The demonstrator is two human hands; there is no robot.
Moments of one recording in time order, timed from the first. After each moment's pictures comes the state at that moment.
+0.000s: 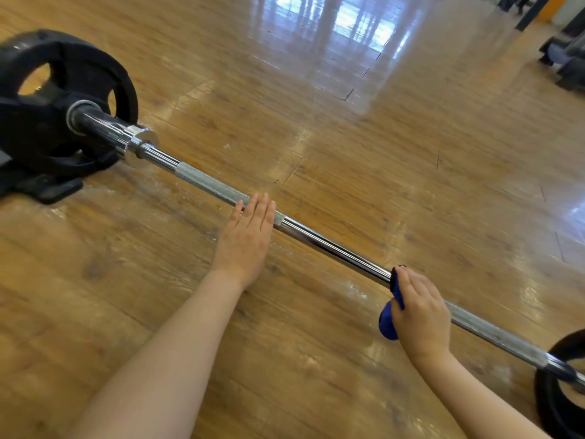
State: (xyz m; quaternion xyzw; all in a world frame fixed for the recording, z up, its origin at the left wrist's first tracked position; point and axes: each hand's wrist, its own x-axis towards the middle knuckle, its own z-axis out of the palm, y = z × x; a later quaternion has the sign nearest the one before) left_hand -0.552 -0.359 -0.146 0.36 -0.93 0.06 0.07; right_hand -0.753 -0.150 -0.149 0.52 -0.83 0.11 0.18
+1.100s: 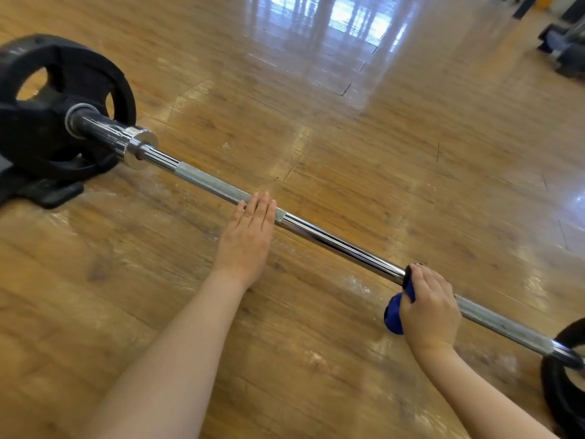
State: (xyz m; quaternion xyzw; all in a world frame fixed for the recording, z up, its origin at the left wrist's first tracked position) left_hand -0.549 -0.356 -0.147 0.35 -0.93 0.05 0.06; right_hand -0.752 -0.147 -0.159 0.44 -0.86 0.15 0.20
